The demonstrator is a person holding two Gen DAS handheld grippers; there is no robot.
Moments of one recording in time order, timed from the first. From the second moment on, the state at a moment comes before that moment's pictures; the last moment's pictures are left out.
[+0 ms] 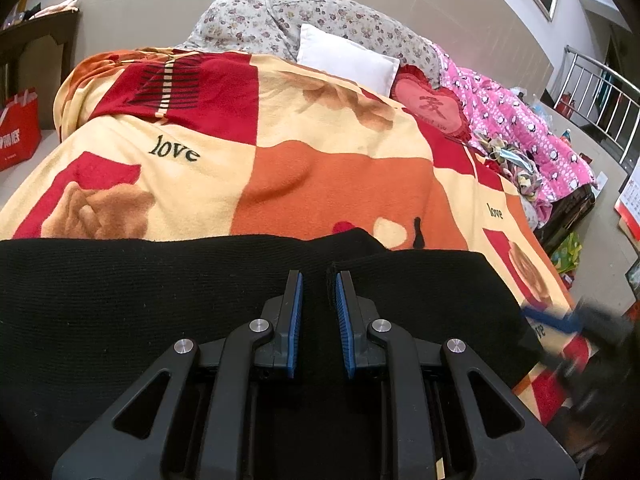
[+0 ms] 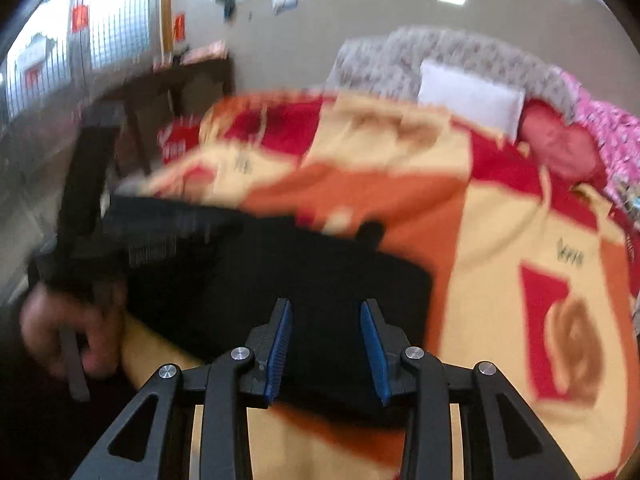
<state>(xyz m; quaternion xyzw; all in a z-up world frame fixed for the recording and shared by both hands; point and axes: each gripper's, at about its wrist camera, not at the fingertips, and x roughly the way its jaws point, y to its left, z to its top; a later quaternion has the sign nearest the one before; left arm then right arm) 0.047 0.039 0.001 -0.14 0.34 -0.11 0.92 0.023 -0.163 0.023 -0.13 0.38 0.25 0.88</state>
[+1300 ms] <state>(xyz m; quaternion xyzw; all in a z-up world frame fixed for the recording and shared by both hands) -0.107 0.207 -0.023 -0.42 0.27 -0.01 0.86 0.012 -0.227 0.023 -0.04 0.26 0.16 0.95</state>
